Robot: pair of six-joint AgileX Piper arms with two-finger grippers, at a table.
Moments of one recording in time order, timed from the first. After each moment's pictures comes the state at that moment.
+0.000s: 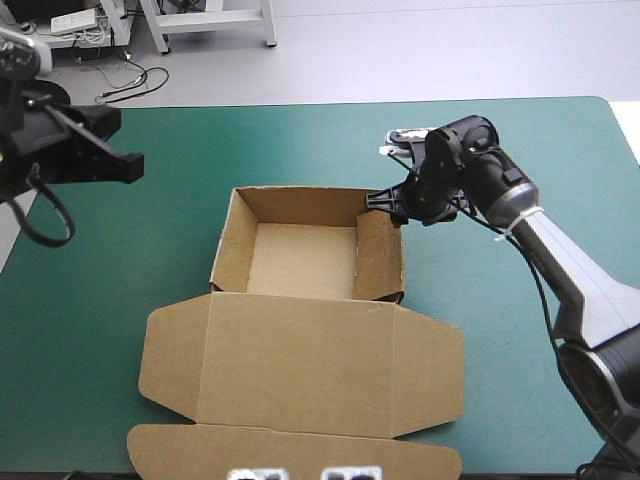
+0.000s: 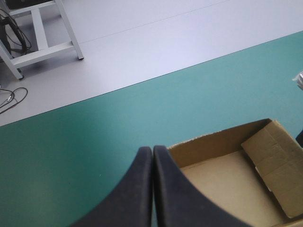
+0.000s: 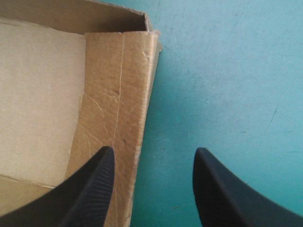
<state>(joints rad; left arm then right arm) -0.30 1.20 -1.96 -0.02 1.26 0.10 0.46 1.76 -1.71 -0.01 1.25 0.32</state>
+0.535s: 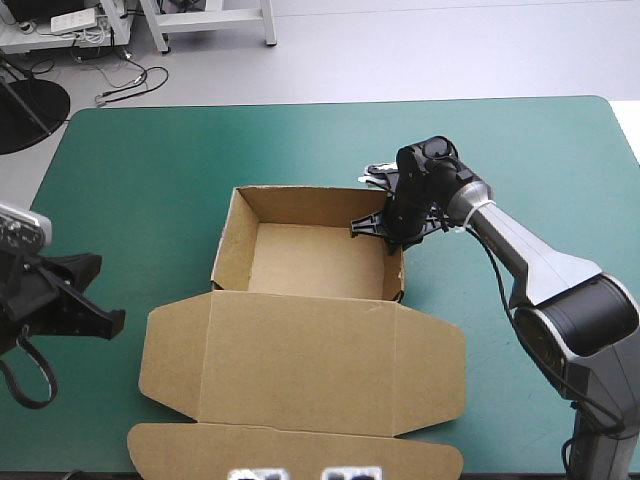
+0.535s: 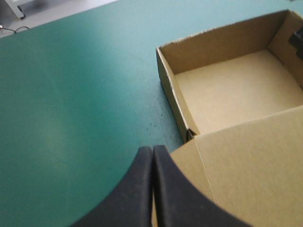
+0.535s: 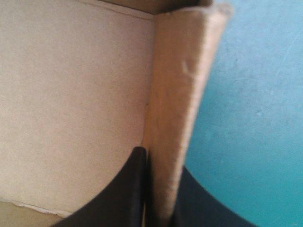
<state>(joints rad) -0.30 0.78 -1.33 0.03 1.26 0.10 0.46 1.95 -1.70 0.08 1.22 0.23</state>
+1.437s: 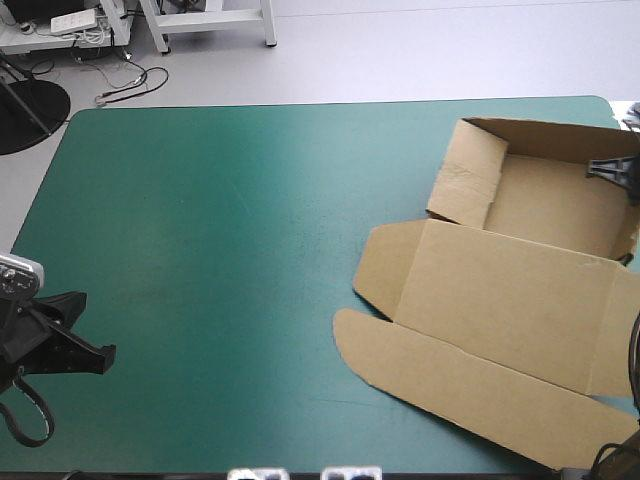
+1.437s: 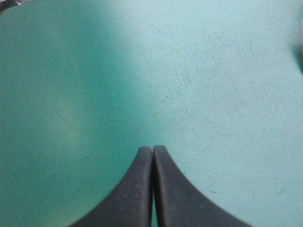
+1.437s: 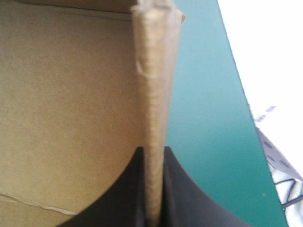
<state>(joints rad) -0.30 0.66 -1.18 0.11 1.26 0.05 -0.34 1.72 -1.71 -0.11 1.24 -0.01</state>
